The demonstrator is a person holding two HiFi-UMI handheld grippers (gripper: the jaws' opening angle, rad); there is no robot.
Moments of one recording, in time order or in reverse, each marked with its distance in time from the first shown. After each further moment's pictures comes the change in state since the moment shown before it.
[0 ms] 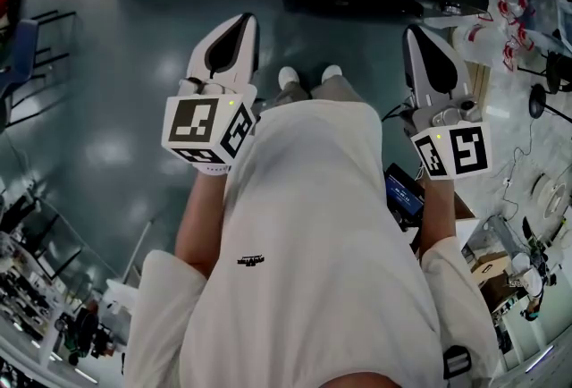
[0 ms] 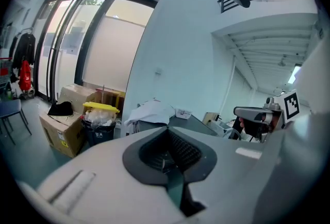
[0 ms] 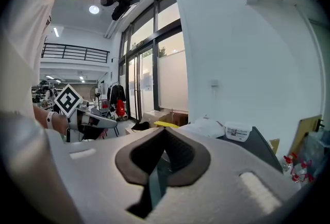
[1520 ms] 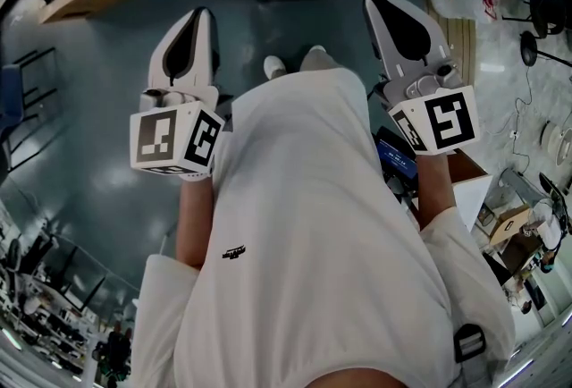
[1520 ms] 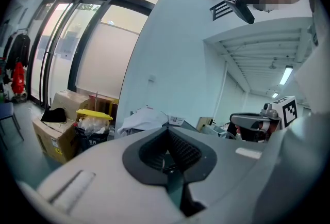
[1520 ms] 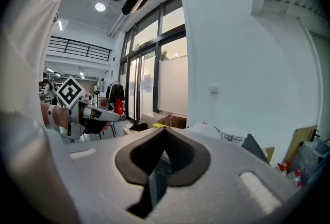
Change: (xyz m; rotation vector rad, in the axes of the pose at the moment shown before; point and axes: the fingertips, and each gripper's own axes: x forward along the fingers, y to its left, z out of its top) left arm -0.018 -0.023 0.021 0.030 -0.077 -0.067; right arm -0.024 0.019 0.007 -0.068 -0.033 -0.031
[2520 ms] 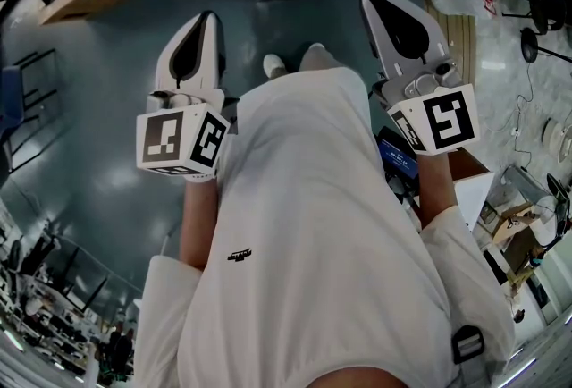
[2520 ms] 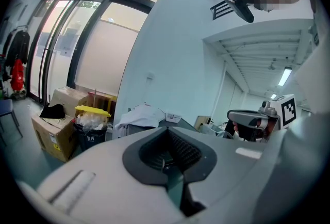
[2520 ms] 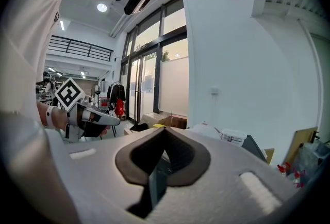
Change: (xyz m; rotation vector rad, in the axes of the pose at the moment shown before) left arm -0.006 -0.015 -0.015 -0.015 0.019 -0.014; right arm -0.010 0.005 0.000 -0.014 -0.008 0.007
